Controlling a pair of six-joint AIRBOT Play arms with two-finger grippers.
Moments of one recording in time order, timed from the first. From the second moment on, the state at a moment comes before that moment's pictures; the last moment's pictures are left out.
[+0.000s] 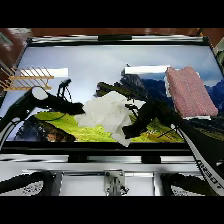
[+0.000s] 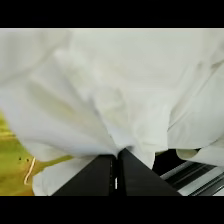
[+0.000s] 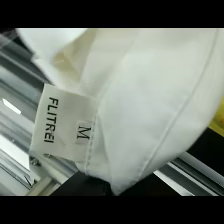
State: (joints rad) left arm -0.19 -1.33 1.11 0.94 -1.06 -1.34; right arm 0.39 -1.40 0.99 2.12 -1.32 -1.76
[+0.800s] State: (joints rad) left arm -0.18 -0.93 2.03 1.35 -0.94 -1.44; right arm 0.20 -0.83 1.86 1.78 -1.03 -1.75
